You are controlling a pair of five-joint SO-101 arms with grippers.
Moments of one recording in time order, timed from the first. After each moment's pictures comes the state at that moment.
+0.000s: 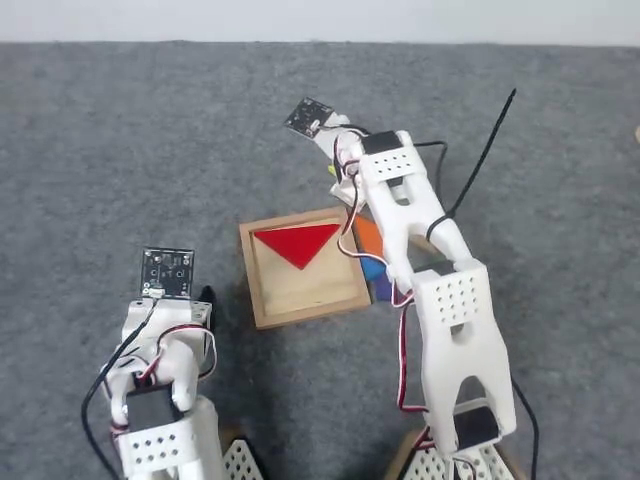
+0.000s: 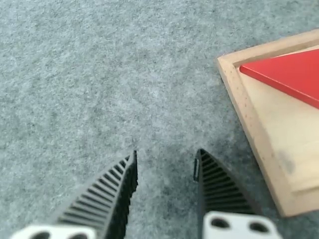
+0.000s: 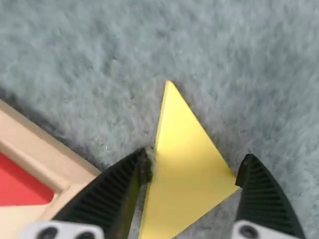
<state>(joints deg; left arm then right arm) -18.8 -103.1 96.9 64.0 -10.5 -20.8 53.7 -38.4 64.7 38.7</state>
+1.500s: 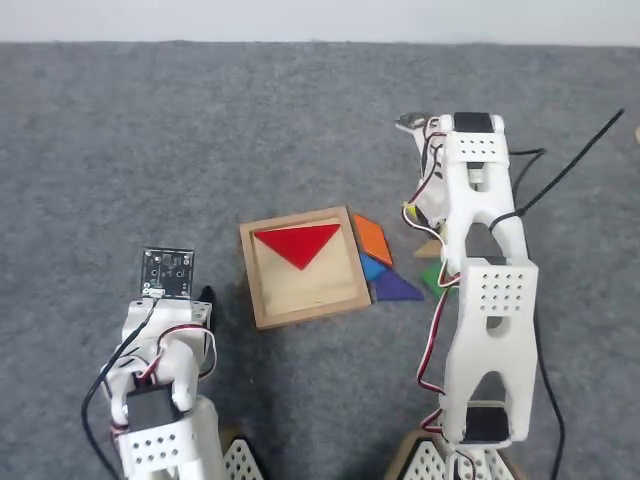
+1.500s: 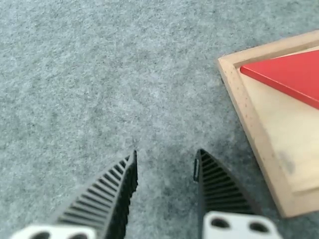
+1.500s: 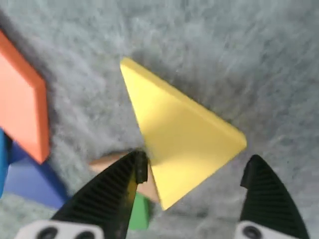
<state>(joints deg) -18.8 -103.1 96.9 64.0 -10.5 -4.5 52.8 -45.0 95.8 28.6</state>
